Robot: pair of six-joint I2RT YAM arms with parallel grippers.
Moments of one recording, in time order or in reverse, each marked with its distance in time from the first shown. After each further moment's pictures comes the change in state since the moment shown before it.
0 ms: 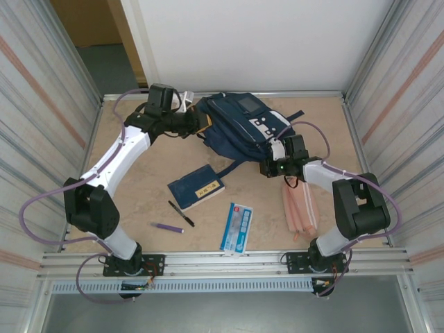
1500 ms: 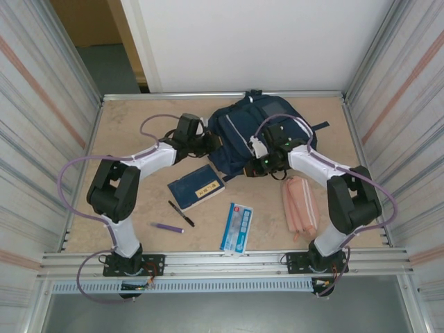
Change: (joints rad) left arm -0.110 0.202 -0.325 0.491 -0.253 -0.099; right arm 0.179 0.086 0.296 -0.450 -0.026 0.067
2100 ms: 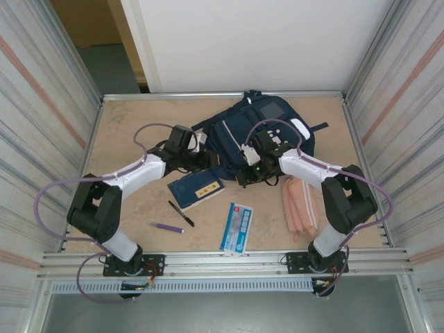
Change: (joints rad) left arm -0.048 -0.241 -0.154 -0.219 0.087 0.165; right arm 0.084 -0.009 -0.016 -0.014 0.102 0.029
